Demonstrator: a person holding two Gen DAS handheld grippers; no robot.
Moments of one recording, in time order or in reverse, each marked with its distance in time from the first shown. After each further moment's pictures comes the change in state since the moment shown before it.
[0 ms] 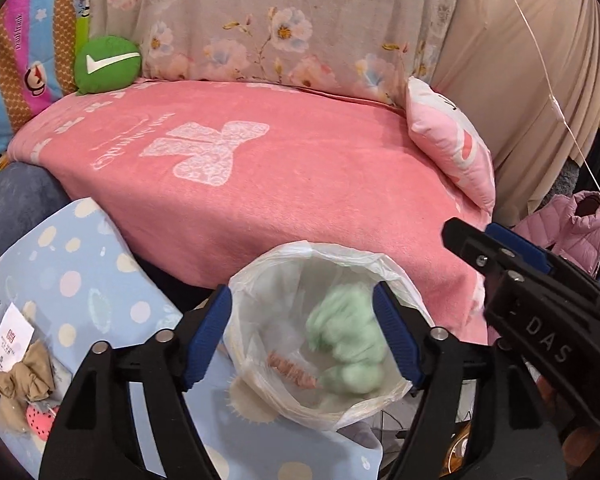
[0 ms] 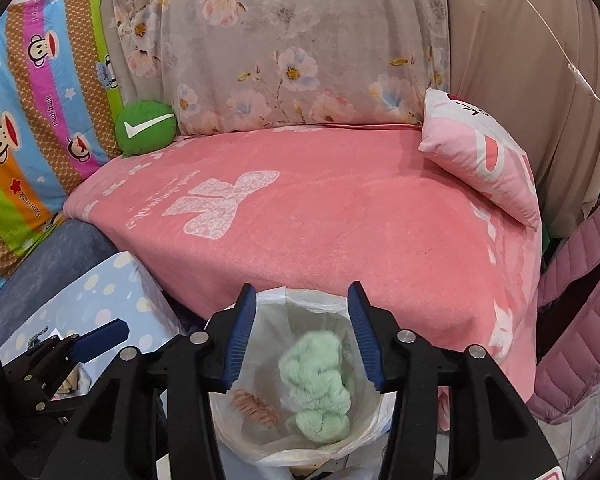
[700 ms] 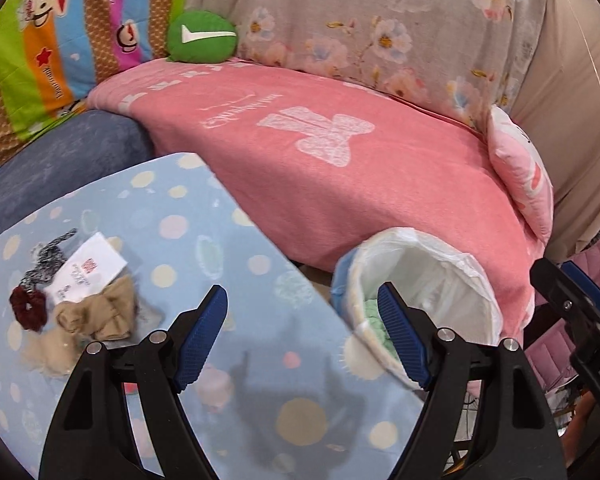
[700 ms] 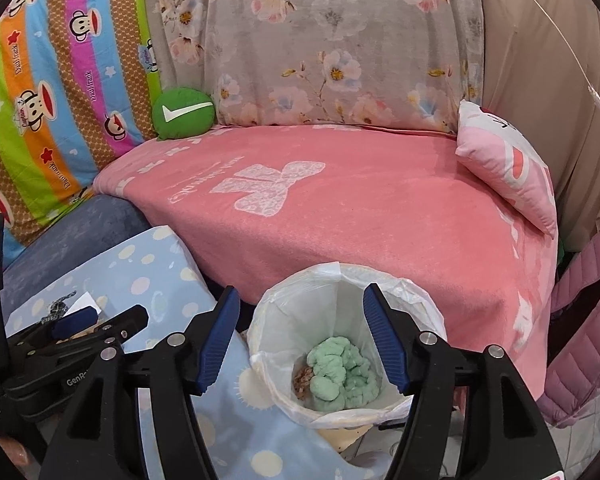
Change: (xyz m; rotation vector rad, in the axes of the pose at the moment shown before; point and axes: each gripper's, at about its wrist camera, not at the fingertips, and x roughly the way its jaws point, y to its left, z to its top) left arm -0.053 0.105 -0.046 -0.187 -0.007 0.200; right arm -0.034 0.062 -0.041 -0.089 -0.007 0.069
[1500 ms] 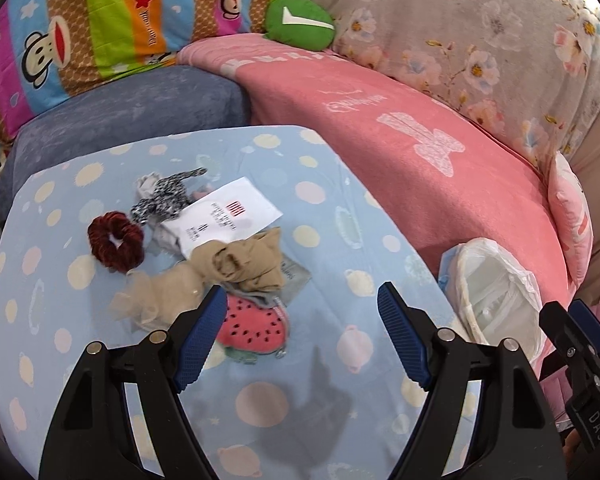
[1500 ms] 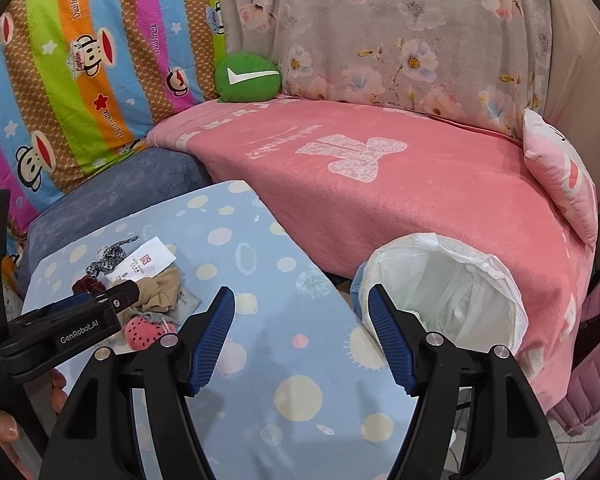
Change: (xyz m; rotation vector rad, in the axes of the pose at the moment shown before) left arm -0.040 0.134 -0.044 -0.214 0.015 0.141; right arm -0.011 0.122 -0.045 -0.134 0.075 0.116
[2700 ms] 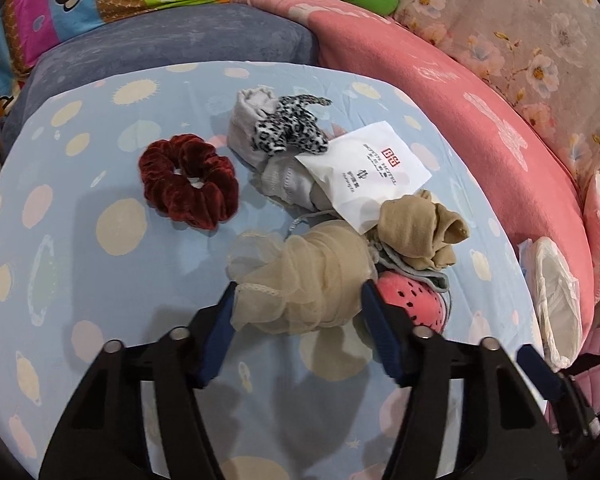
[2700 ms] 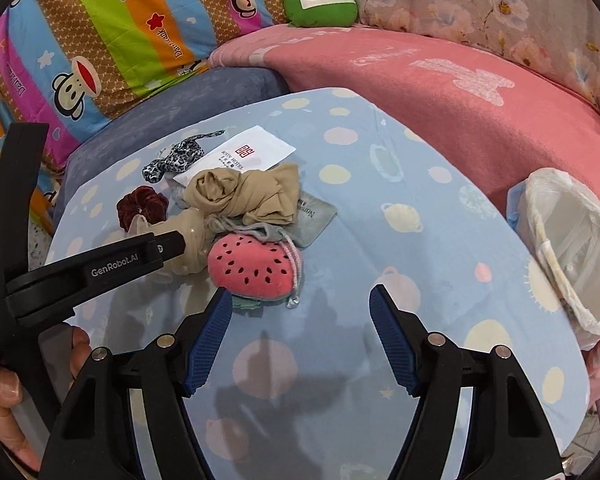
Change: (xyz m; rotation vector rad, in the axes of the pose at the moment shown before) left arm 0.064 0.122 -0.018 -0.121 0.146 0.021; right arm 0.089 0.125 -0.066 -0.065 0.228 0.195
